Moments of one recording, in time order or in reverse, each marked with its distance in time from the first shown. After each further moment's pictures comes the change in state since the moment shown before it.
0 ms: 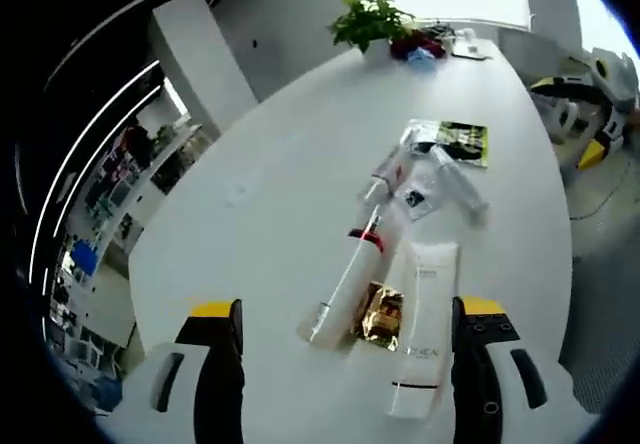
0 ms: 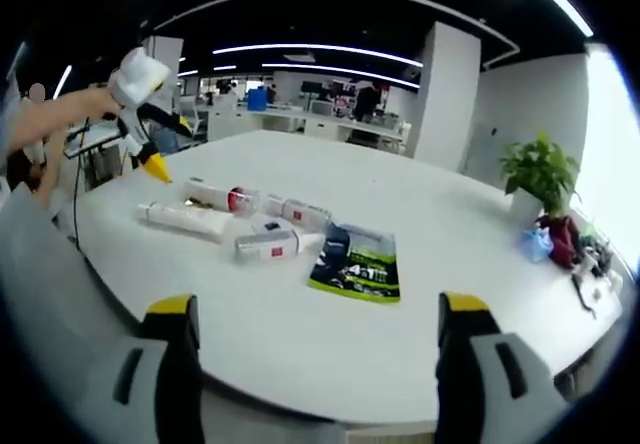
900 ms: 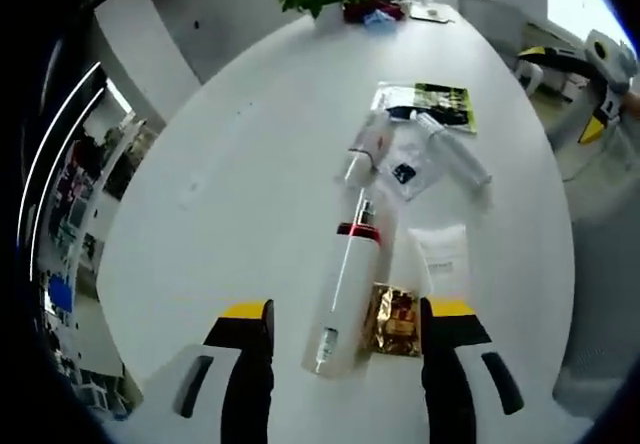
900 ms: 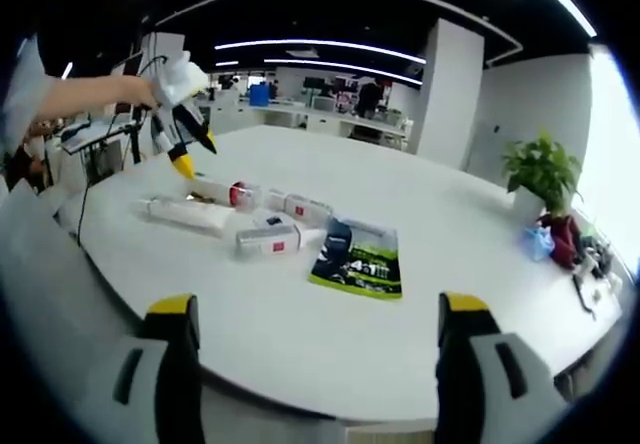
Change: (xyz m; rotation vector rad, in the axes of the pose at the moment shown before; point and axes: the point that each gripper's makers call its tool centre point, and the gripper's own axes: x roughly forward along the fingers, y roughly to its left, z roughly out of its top) left arm 0.049 0.002 -0.002 0.136 0.157 -0.200; right arm 0.001 0.001 -0.003 -0.008 0.022 0.009
